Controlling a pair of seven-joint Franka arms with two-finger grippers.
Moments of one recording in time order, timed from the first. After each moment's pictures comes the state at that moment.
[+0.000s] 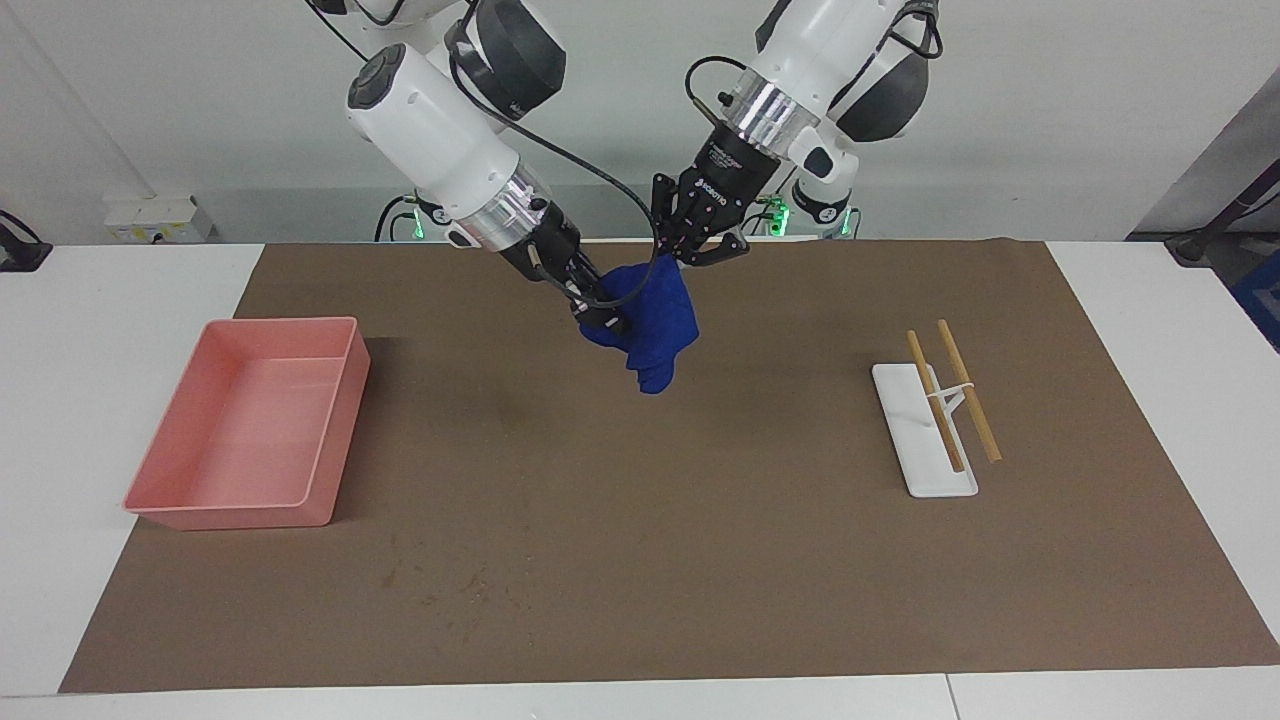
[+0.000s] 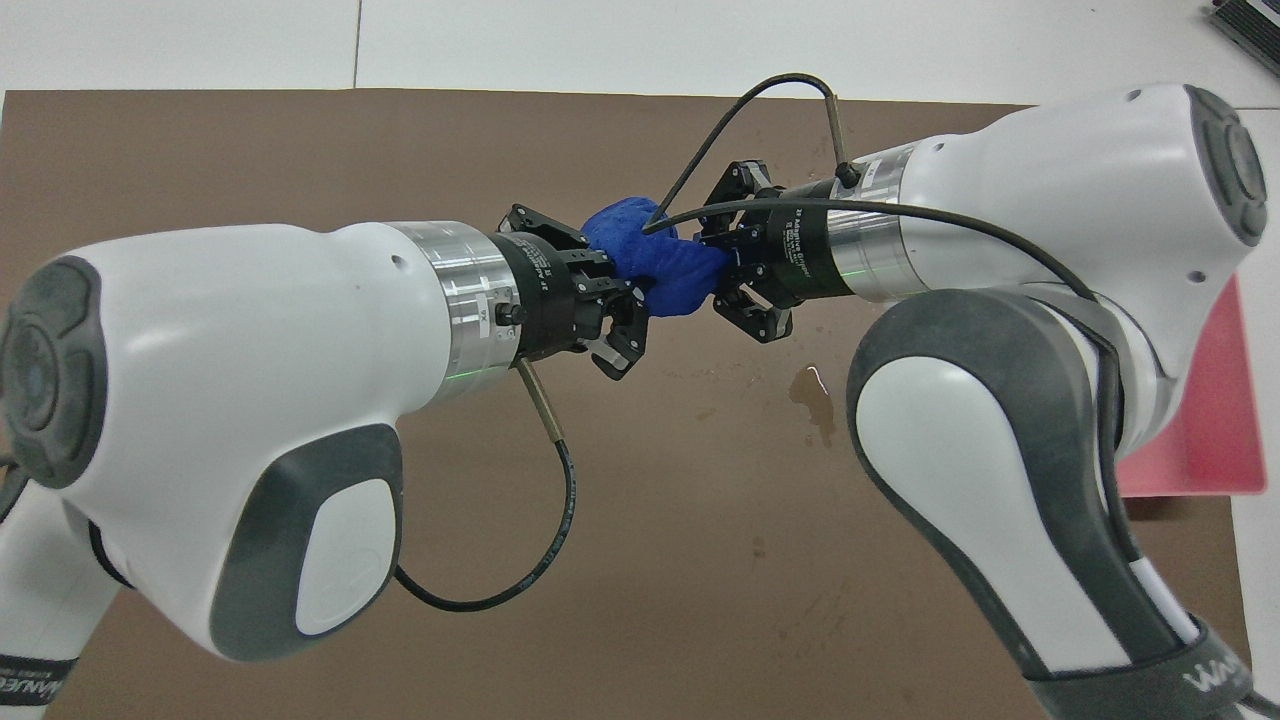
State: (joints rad) left arm -0.28 0.02 -0.32 -1.69 -0.38 2.26 -2.65; right arm 0.36 0.18 0.01 -1.57 0.57 2.05 1.49
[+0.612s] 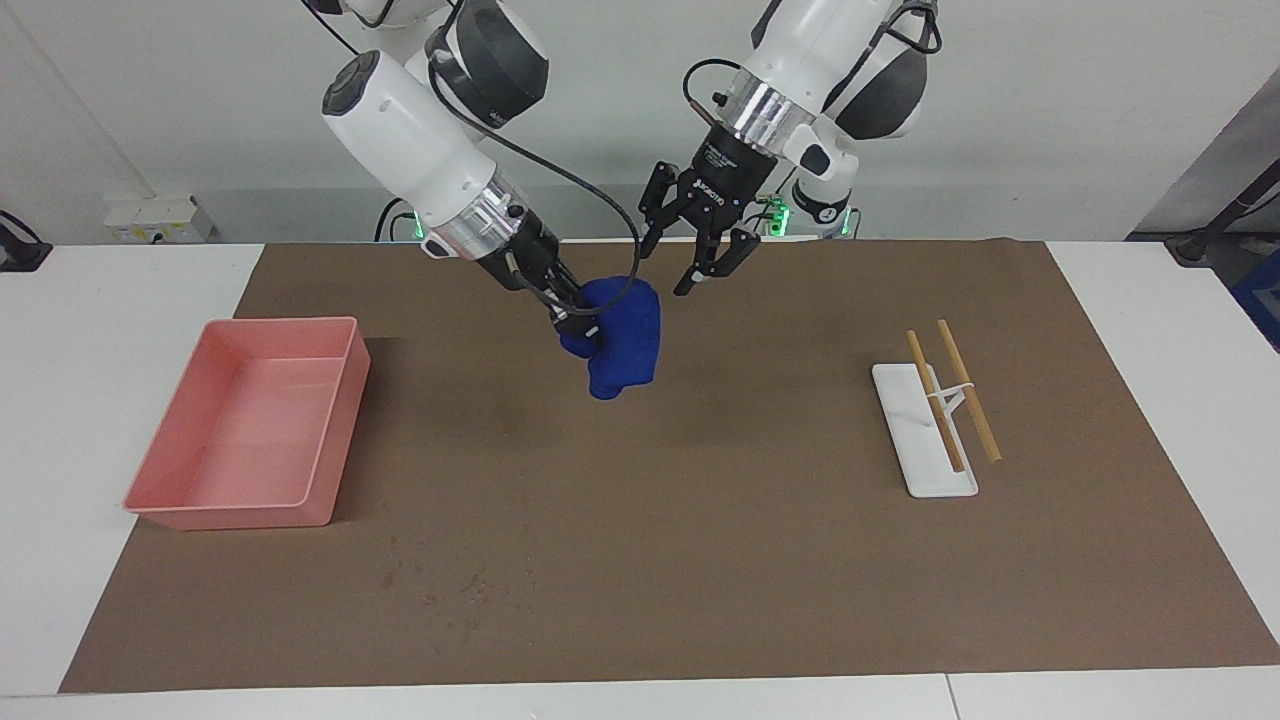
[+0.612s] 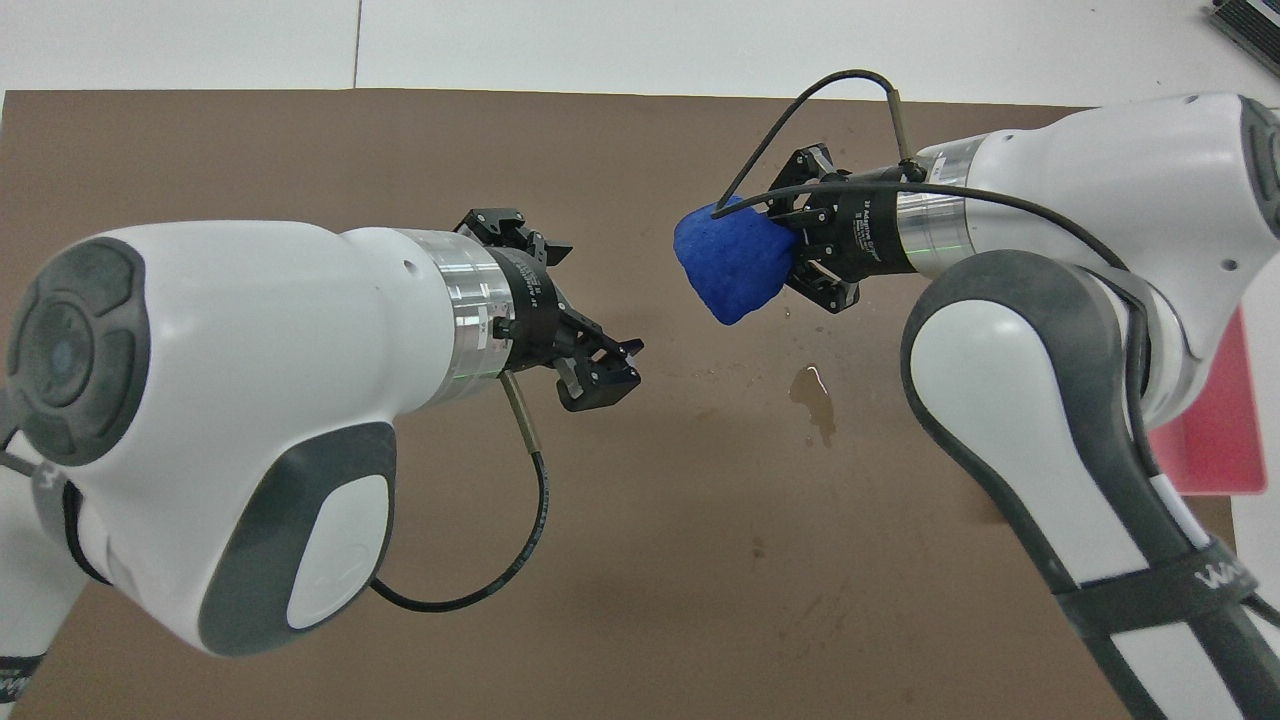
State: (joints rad) left arm -0.27 0.01 -0.30 -1.68 -0.29 2.12 -2.59; right arm 0.27 0.19 0.00 -1.67 0.57 2.15 1.19
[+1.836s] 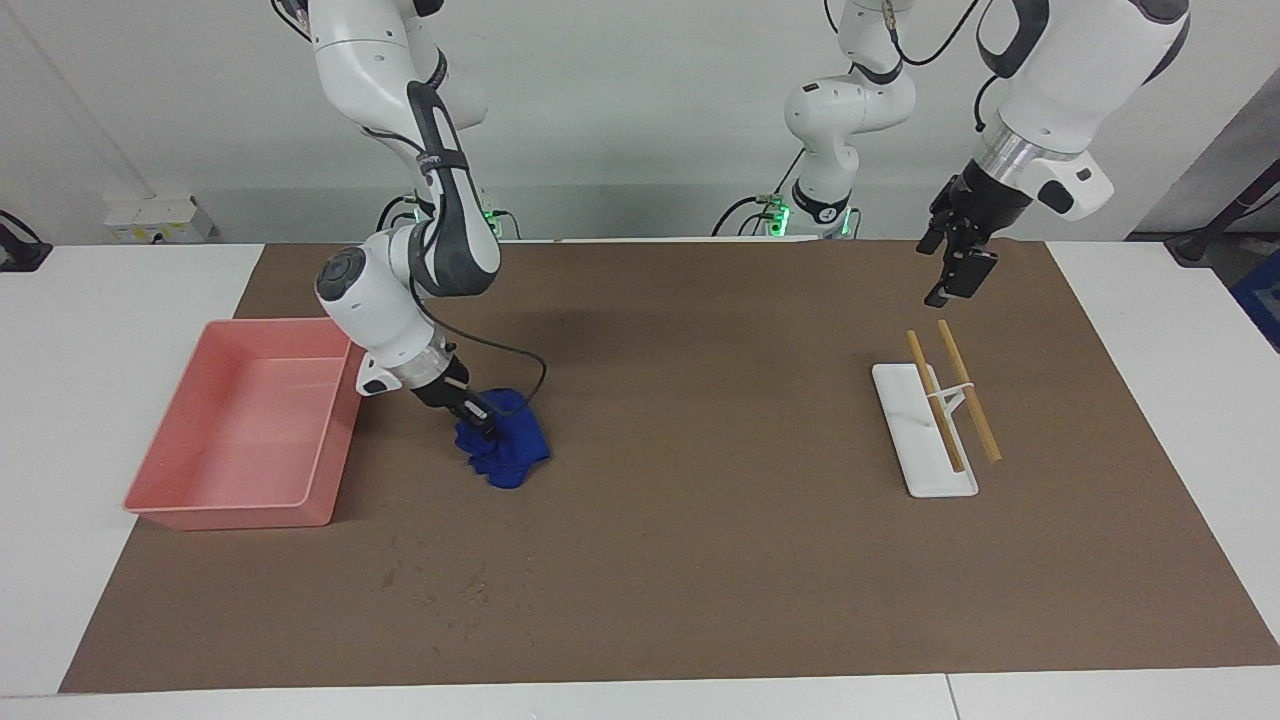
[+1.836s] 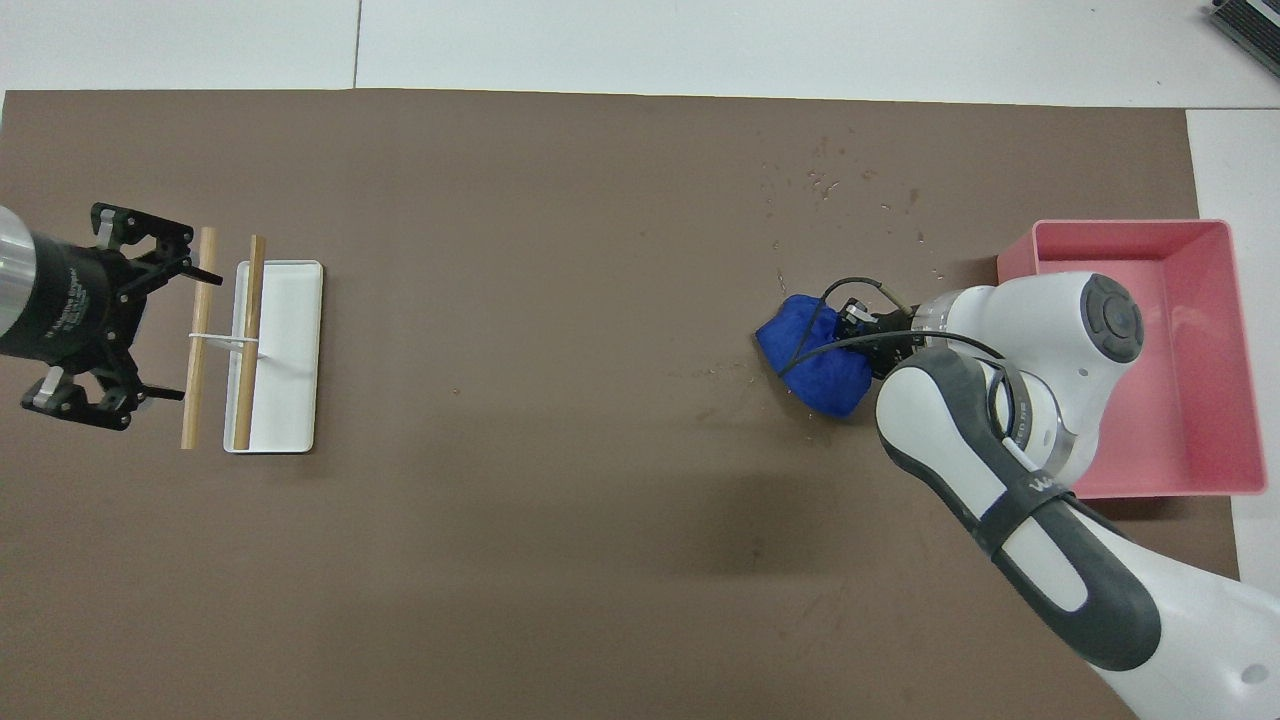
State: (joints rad) left arm 0.19 -0.05 -0.28 -1.67 -0.15 1.62 -1.29; right arm 0.16 0.23 0.00 -2.14 0.47 2.45 0.50
